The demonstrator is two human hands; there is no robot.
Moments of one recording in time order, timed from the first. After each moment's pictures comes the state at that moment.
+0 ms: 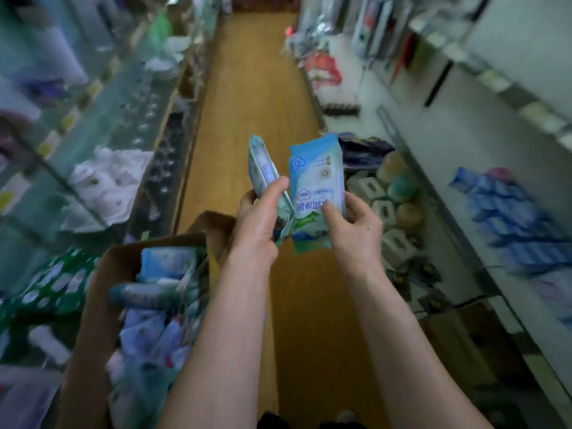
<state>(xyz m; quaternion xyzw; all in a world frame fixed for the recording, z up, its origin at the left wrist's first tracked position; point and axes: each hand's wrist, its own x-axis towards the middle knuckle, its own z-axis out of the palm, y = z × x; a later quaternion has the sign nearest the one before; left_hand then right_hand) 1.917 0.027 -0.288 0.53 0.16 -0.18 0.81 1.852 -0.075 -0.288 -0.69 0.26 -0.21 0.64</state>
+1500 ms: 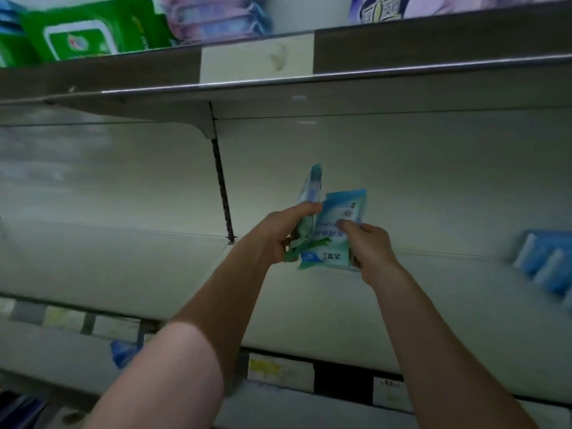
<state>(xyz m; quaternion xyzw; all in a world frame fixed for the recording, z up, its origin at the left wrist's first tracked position) 1.672 -0.606 -0.121 0.53 -0.45 -0.60 0.40 1.530 -0.595 -0.158 -0.35 0.54 -0.59 0.48</state>
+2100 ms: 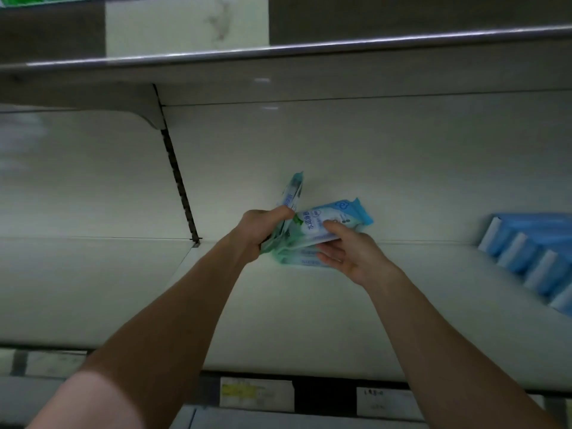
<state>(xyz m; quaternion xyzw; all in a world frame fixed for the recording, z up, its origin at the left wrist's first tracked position) 1.662 -0.668 -0.151 0.54 -0.50 -0.56 0.39 1.494 -0.635 -0.193 -0.27 0.50 -0.57 0.60</state>
